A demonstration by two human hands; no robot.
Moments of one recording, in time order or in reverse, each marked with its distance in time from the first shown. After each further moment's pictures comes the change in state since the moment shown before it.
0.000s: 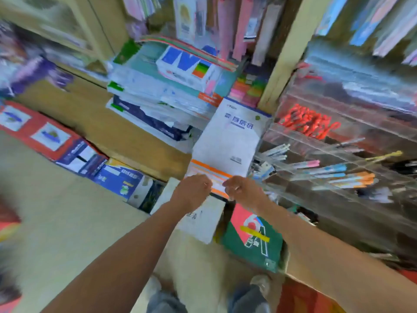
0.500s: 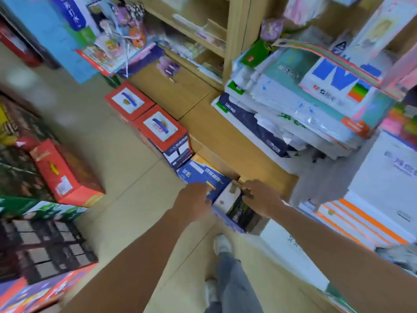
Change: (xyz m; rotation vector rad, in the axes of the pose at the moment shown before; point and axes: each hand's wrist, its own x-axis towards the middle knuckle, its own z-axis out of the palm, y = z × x) left_hand -0.074 -0.361 -0.165 0.105 0.030 -0.225; right_hand 0.130 -0.243 0.271 -0.620 -0.277 -0.174
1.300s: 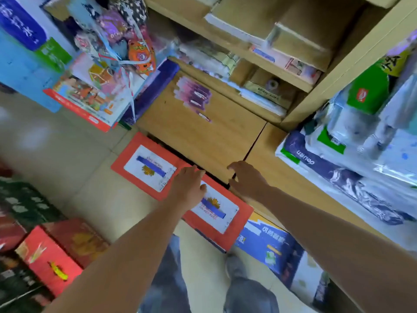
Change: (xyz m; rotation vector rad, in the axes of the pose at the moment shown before) left_hand 0.400 -0.332 -0.213 0.116 -0.105 0.047; right_hand 0.494 -0.241 -0.071 0.070 -0.008 0.057
